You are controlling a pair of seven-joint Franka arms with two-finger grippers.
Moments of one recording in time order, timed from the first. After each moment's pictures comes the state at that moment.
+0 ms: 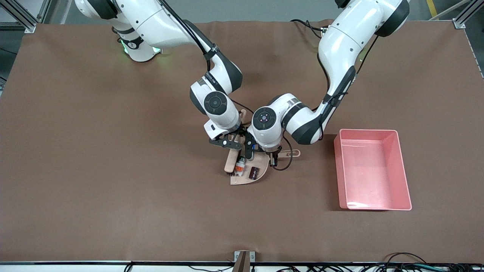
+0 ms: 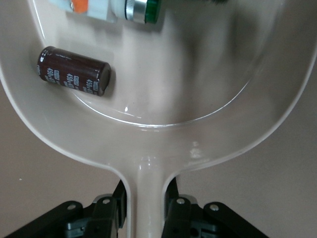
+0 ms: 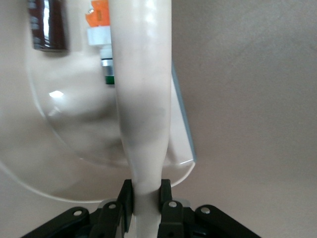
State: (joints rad) left arm -0.46 0.82 -0.28 -1.40 0.43 2.09 0.70; right arm 0.69 0.69 0.07 -1.55 0.18 2.29 0.88
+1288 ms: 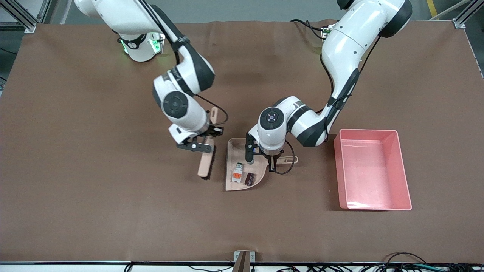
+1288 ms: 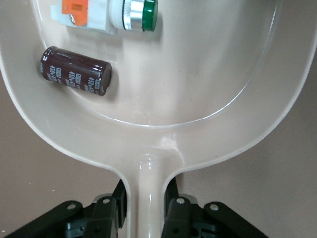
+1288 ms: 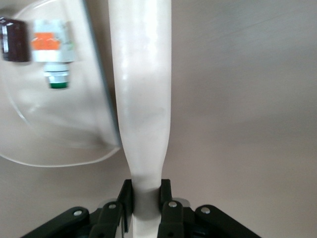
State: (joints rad) left arm -0.40 0.82 -0.30 -1.42 0.43 2.24 0.73; right arm 0.52 0.42 0.04 -1.75 0.18 2.12 0.61
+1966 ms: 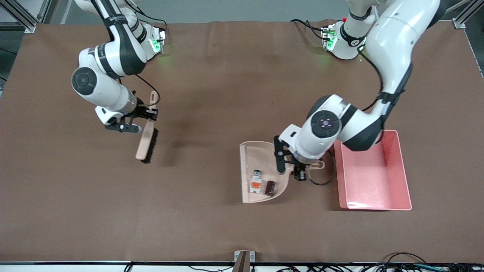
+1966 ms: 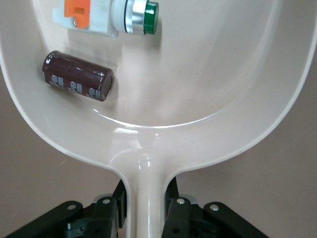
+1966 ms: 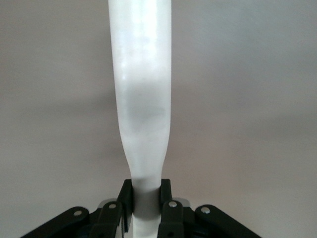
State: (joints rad) left arm -0.03 0.69 -0.58 -1.41 0.44 2.09 0.83; right arm 0.20 -0.02 0.03 -2.34 0.15 2.19 0.29
